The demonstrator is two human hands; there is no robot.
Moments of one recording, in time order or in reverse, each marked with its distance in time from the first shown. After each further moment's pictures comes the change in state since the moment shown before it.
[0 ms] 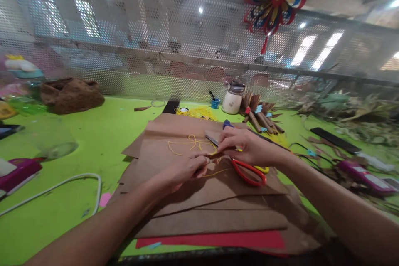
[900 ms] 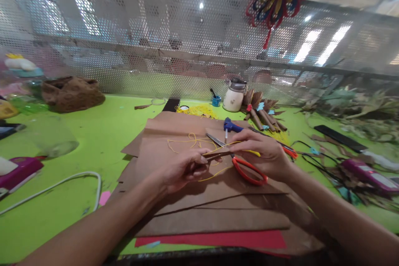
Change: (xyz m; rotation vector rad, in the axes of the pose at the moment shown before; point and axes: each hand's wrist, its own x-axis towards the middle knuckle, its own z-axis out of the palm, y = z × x) left_hand -0.002 0.000 -0.006 -0.401 -0.201 -0.044; right_hand -0.037 -0.001 0.019 0.128 0.439 0.000
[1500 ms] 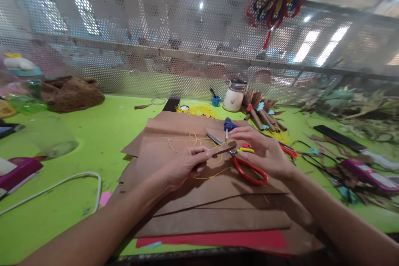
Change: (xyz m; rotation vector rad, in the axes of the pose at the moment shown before) left_hand 0.005 0.000 0.006 0.180 0.241 0.034; right_hand -0.008 0.010 0.003 0.189 -0.004 0.210
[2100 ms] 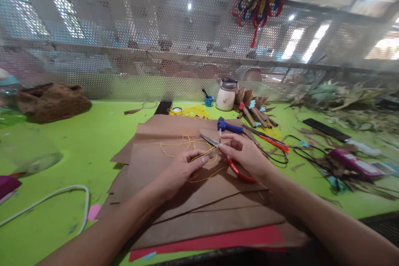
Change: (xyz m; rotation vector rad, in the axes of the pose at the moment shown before) left_hand 0.001 -0.001 0.006 0.122 0.044 0.013; right_hand 0.003 0.006 0.036 0.377 0.214 0.622
